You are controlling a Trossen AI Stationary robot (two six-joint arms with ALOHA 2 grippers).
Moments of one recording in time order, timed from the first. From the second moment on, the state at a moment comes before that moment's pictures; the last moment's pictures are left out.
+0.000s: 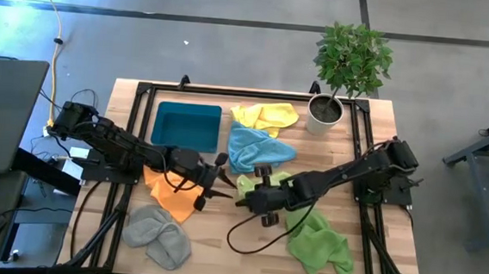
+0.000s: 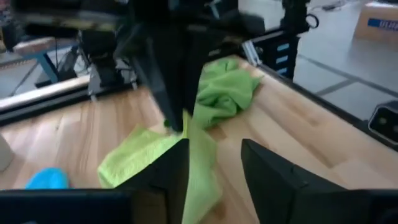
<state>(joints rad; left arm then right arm) -0.04 1.46 0.58 0.61 0.15 0.21 0.35 1.78 1.44 -0.66 0.37 -0.10</state>
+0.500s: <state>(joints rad) -0.02 1.50 0.58 0.70 0.15 0.21 0.31 1.78 1.44 -0.59 0.37 -0.34</state>
